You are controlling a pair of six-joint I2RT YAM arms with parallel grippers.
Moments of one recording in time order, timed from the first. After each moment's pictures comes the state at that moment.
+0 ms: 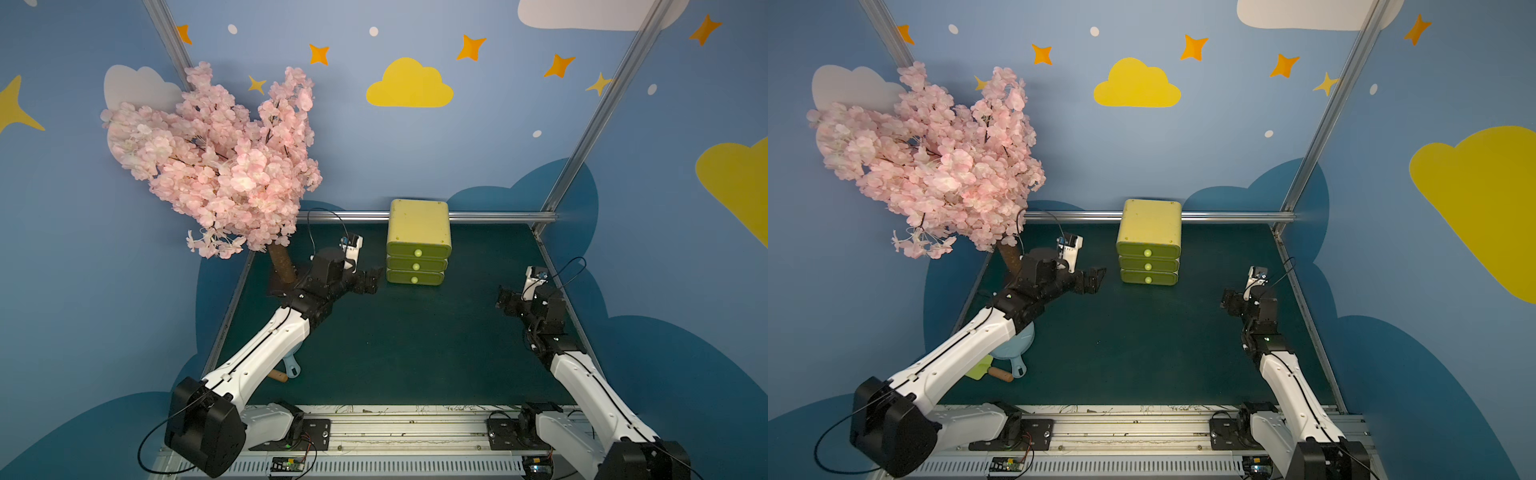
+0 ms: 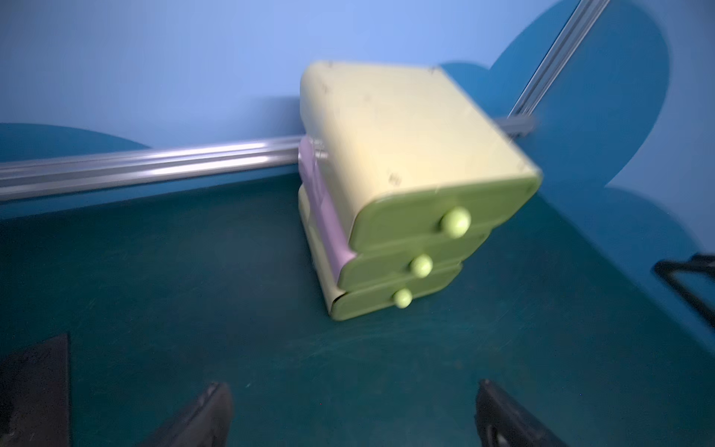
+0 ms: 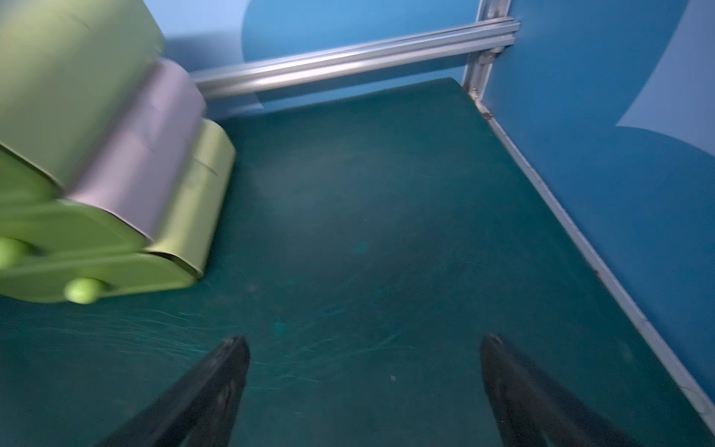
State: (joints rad) left arm -0.44 1.25 0.86 -0.12 0.02 -0.12; right arm 0.09 0.96 0.46 0.04 0.14 0.10
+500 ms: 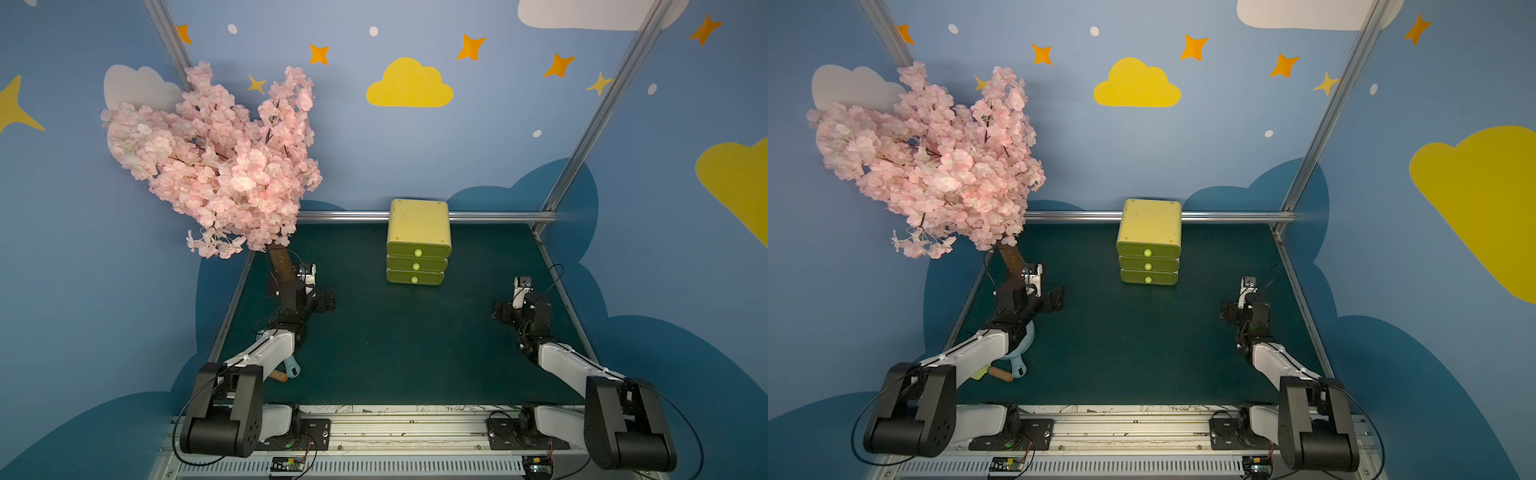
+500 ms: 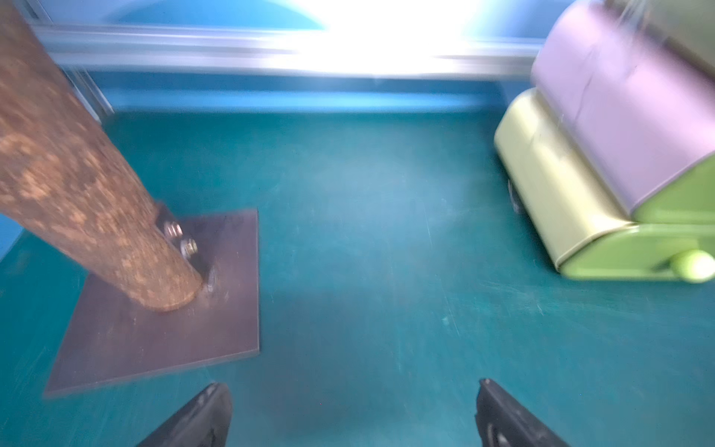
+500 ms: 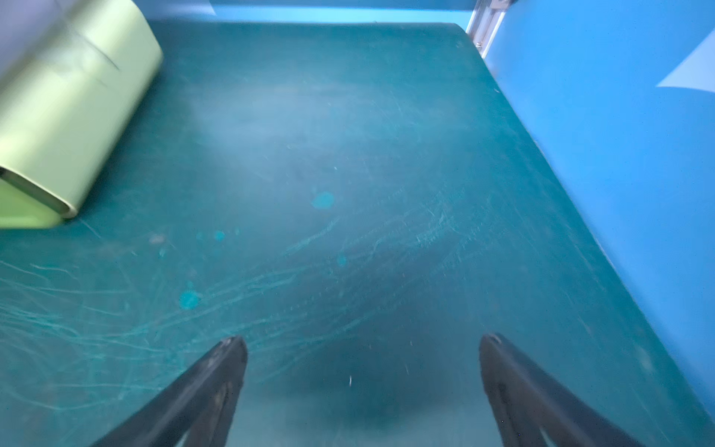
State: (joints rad) left arm -0.03 1.35 0.47 0.38 0.06 -0.04; right arm 0.00 1.24 0.39 0.32 0.06 -0.02
